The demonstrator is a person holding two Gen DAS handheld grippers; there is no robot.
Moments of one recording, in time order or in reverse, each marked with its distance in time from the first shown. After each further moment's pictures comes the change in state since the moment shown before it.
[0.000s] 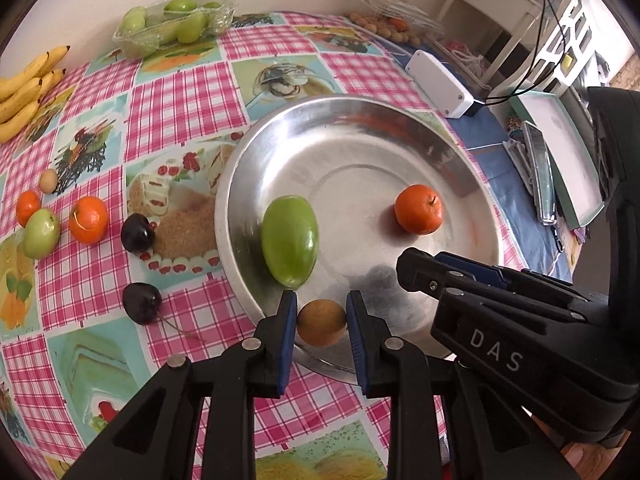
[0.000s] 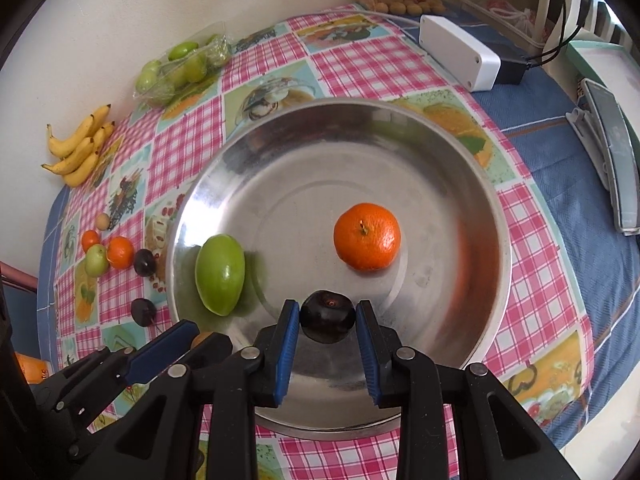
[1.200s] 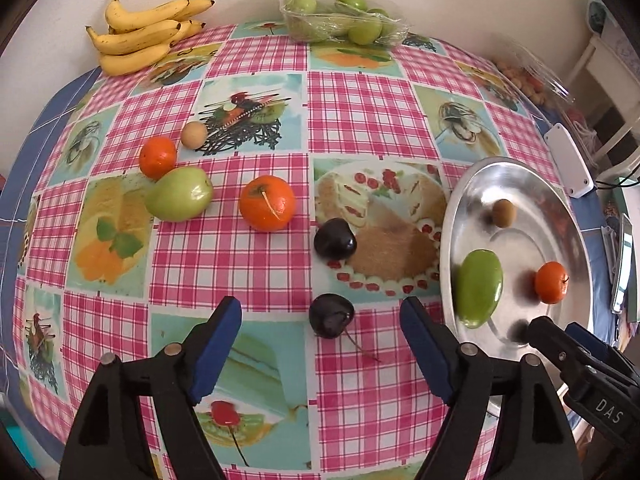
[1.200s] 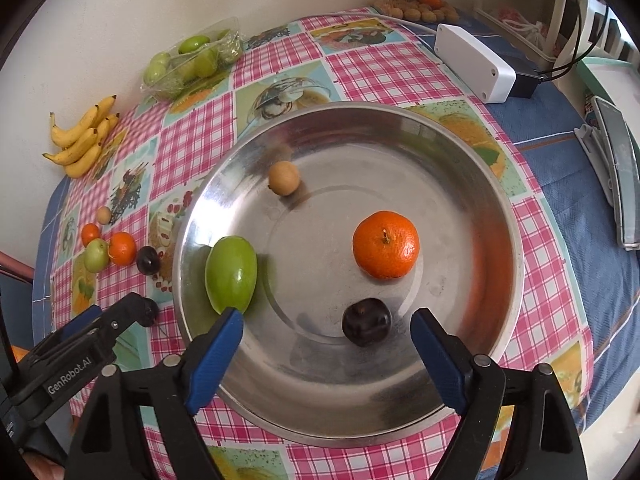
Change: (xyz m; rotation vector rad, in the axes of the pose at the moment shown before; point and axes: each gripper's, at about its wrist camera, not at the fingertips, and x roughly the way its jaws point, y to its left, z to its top) left arm -0.021 0.100 0.004 -0.284 -0.042 0.270; right arm 0.000 0.012 0.006 -0.041 -0.012 -0.005
